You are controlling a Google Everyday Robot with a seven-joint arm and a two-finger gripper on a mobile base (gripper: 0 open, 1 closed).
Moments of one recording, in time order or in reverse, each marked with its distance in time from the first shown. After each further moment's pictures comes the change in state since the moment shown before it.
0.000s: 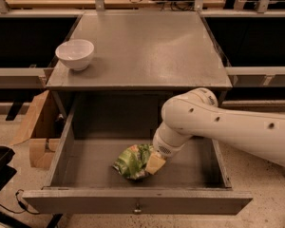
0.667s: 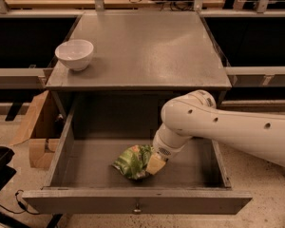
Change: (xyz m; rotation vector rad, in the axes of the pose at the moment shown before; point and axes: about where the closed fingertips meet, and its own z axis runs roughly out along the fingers) arm 0.001 0.003 0.012 -0.020 0.008 0.002
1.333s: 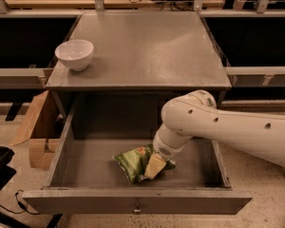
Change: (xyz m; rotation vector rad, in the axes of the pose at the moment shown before) arm 0.000 0.000 0.000 0.000 0.000 0.000
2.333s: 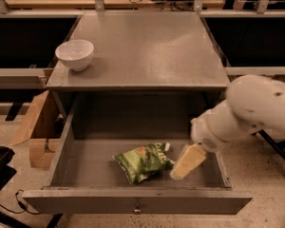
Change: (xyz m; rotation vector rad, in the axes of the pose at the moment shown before) arm 0.041 -0.002 -0.110 -0.010 -0.191 0.044
